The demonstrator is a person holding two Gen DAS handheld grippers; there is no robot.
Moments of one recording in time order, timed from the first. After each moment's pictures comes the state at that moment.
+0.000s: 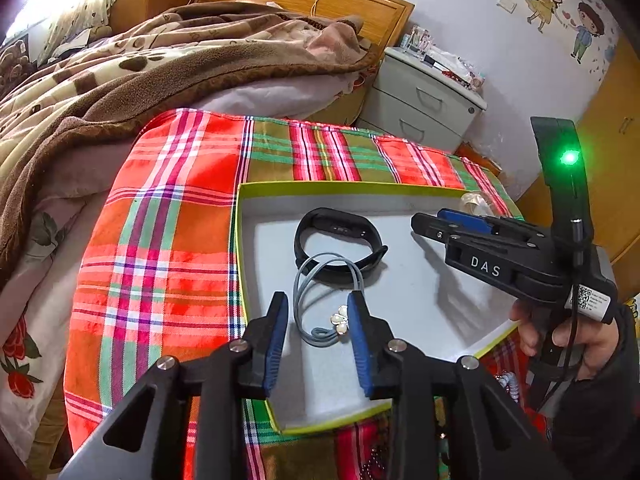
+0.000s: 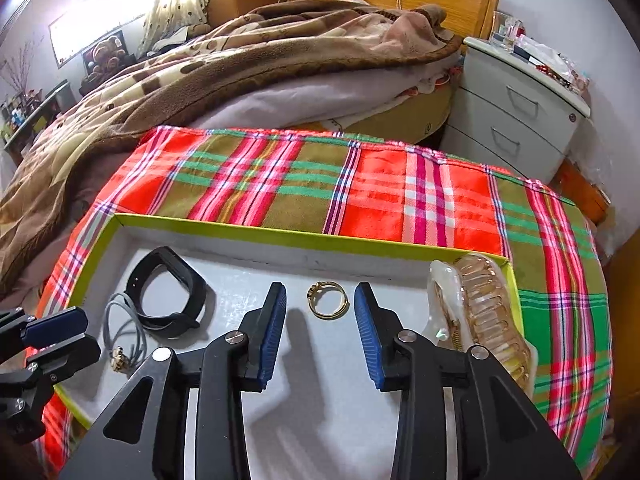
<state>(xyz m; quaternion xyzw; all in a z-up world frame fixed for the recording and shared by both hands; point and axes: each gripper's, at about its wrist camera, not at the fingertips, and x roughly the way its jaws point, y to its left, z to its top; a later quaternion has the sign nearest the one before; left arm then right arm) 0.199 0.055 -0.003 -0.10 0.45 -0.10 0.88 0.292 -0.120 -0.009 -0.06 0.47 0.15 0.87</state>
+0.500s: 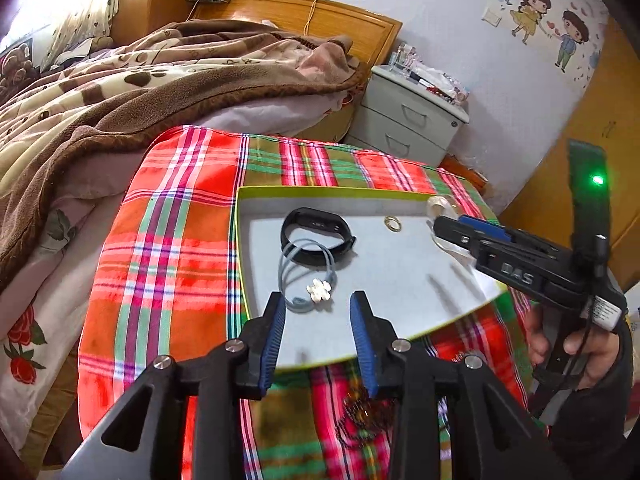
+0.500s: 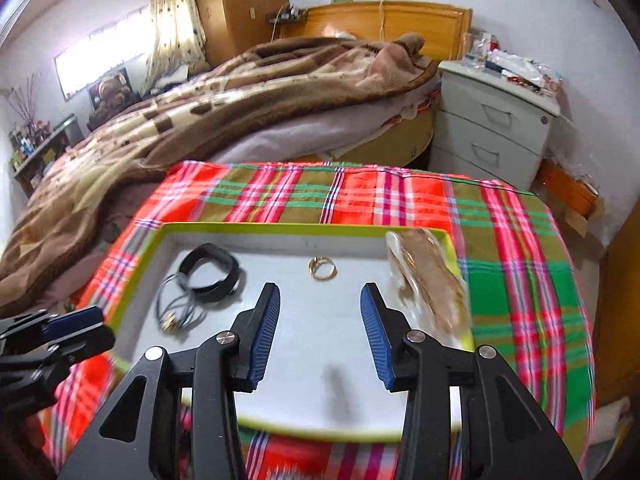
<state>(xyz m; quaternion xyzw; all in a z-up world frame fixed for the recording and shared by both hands) 0.156 0.056 0.021 -0.11 0.43 -0.11 0.89 0.223 -0.153 0.036 -0.02 0.41 0.15 0.90</state>
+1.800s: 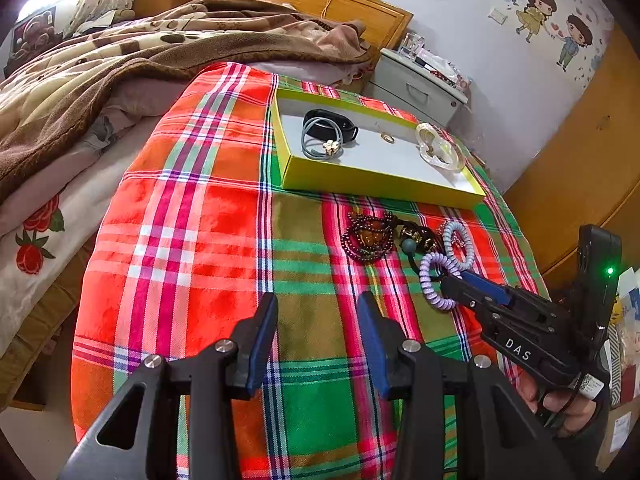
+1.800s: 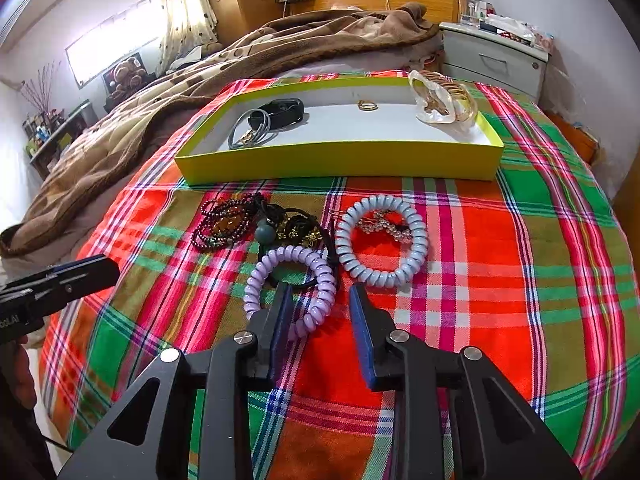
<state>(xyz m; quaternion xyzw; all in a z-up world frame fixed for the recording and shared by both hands) 0.030 0.069 -0.010 -0.14 0.45 -0.10 0.88 0.076 -0.144 -0.020 -0.01 0.45 0.16 0.88</state>
